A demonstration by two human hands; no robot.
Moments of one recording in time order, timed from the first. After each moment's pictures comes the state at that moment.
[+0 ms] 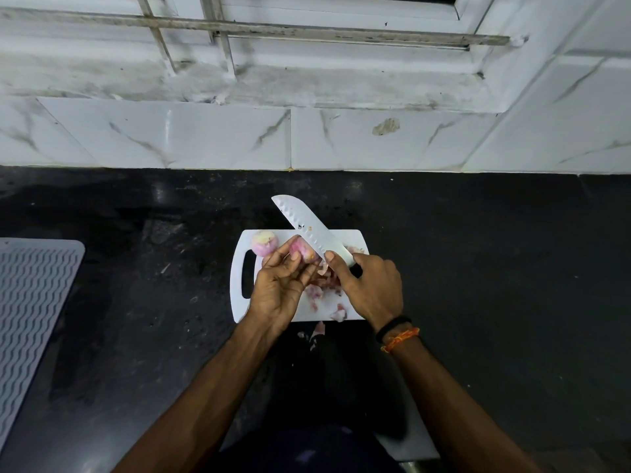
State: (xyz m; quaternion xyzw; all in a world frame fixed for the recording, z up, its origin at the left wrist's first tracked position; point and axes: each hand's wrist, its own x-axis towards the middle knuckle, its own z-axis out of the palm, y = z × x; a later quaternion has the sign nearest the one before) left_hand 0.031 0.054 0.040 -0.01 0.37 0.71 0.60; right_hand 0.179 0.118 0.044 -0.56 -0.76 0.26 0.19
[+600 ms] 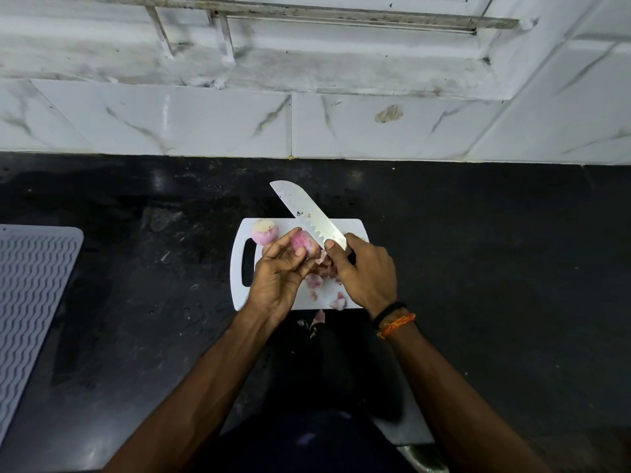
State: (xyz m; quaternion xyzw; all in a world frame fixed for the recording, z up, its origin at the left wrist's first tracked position) left_hand 0.029 0.050 0.031 0.00 0.37 0.71 0.60; right_hand 0.170 0.116 0.042 -0.53 -0.78 0.26 0.19
